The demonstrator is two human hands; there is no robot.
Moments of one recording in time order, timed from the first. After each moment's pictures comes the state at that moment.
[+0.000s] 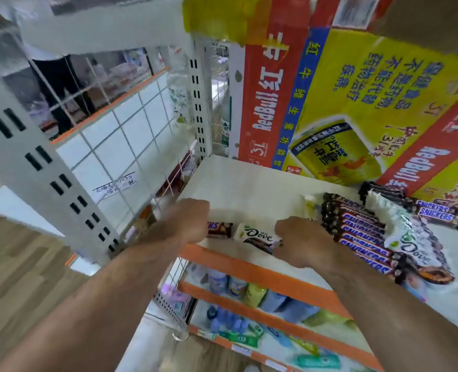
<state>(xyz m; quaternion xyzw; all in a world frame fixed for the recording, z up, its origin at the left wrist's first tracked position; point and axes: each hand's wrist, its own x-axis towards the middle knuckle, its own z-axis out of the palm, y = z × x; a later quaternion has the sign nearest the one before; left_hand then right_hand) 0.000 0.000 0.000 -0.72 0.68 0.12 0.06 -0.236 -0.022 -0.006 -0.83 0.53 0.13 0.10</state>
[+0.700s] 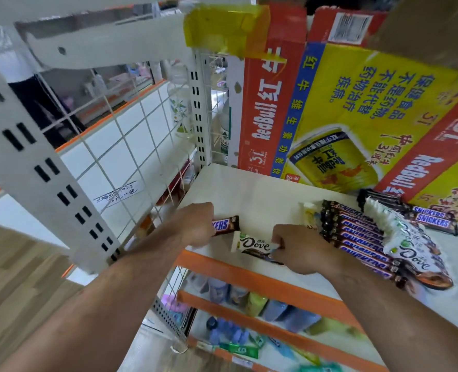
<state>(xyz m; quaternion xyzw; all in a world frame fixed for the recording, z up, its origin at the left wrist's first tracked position) 0.003 -0.017 -0.002 -0.71 0.68 0.19 0.03 -0.240 -0.020 0.000 -0.81 0.53 0.07 0.22</state>
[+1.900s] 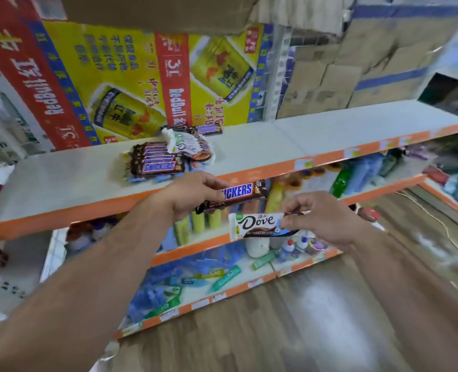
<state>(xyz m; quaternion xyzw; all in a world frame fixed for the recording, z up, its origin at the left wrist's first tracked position) -0.332 0.201 0.037 -0.37 0.68 0.61 -0.16 -0.543 0.377 0.053 -0.50 0.70 -0.37 0.34</state>
